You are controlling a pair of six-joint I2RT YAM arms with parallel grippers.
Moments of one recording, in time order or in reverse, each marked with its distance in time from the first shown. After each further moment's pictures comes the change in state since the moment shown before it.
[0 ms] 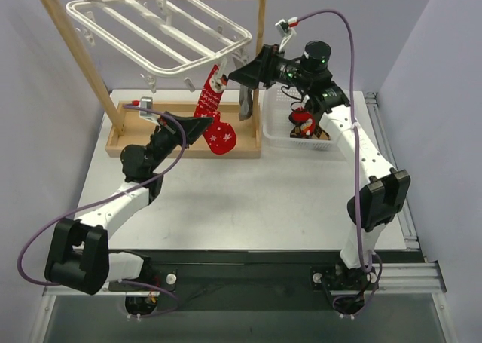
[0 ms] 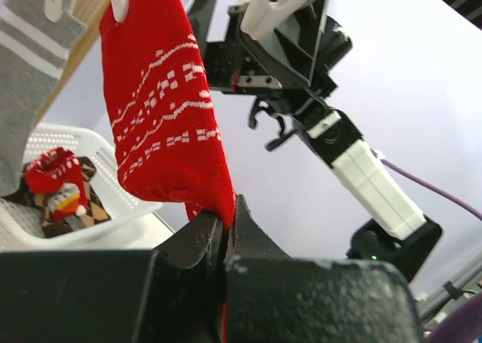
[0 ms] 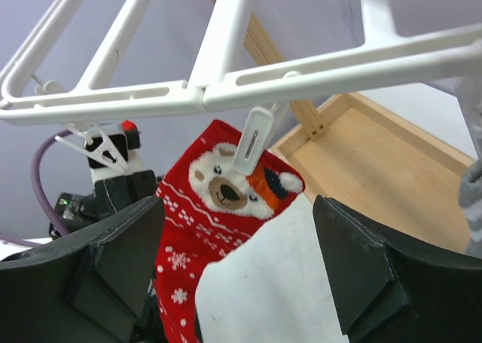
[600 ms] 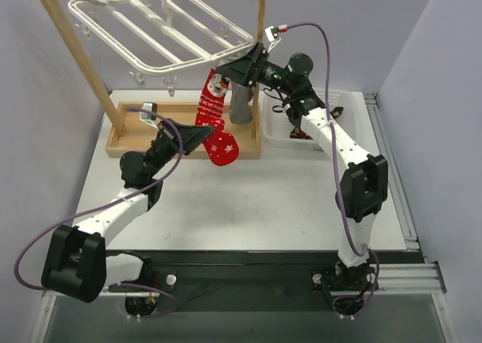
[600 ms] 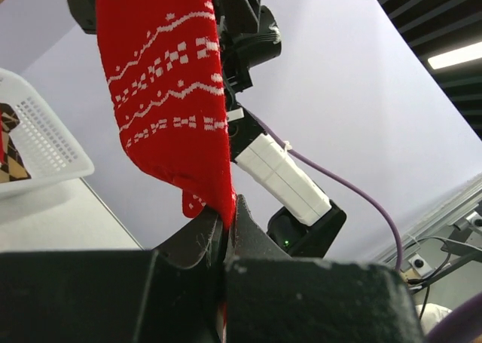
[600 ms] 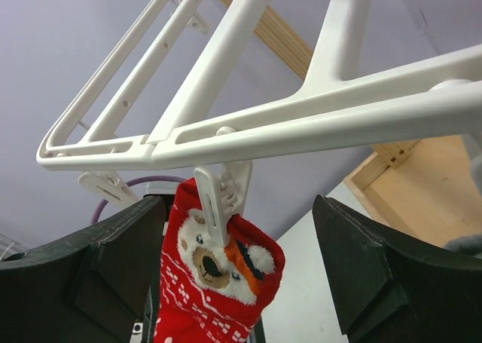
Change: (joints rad) left arm -0.015 -0.044 -0.054 0.006 0.043 -0.256; right arm 0.036 0.136 -0.060 0.444 0.014 0.435
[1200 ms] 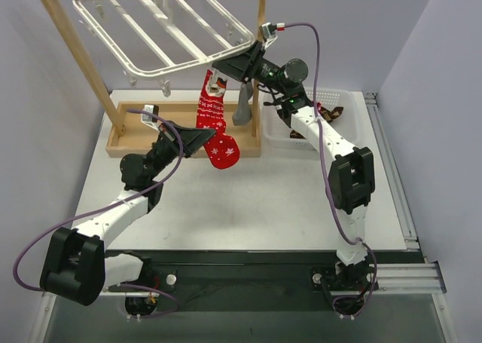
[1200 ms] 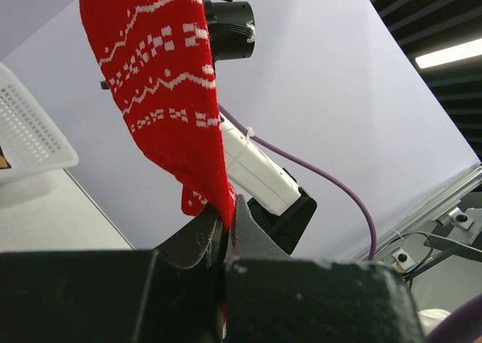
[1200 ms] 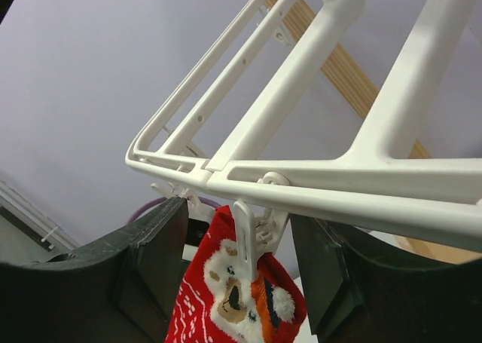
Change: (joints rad) left arm -0.018 -0.026 -0.019 0.003 0.002 -0.040; right arm 0.021 0.131 0.074 0.322 -0.013 0.176
